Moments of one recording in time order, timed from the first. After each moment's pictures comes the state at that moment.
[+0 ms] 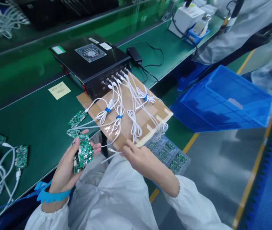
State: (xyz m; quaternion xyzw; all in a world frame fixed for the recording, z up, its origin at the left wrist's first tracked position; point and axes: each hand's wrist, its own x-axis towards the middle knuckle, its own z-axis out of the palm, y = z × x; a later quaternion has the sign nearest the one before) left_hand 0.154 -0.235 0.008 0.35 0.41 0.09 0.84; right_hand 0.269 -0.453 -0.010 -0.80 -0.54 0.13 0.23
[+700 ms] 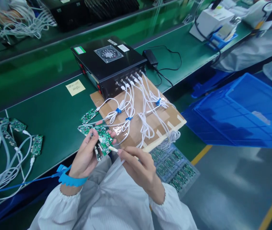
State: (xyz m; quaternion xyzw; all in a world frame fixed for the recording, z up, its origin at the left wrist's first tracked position) left_hand 0.182 -0.253 0.005 0.31 0.33 0.13 0.88; right_hand 0.246 -0.423 -0.023 -0.73 -0.46 -0.16 0.48
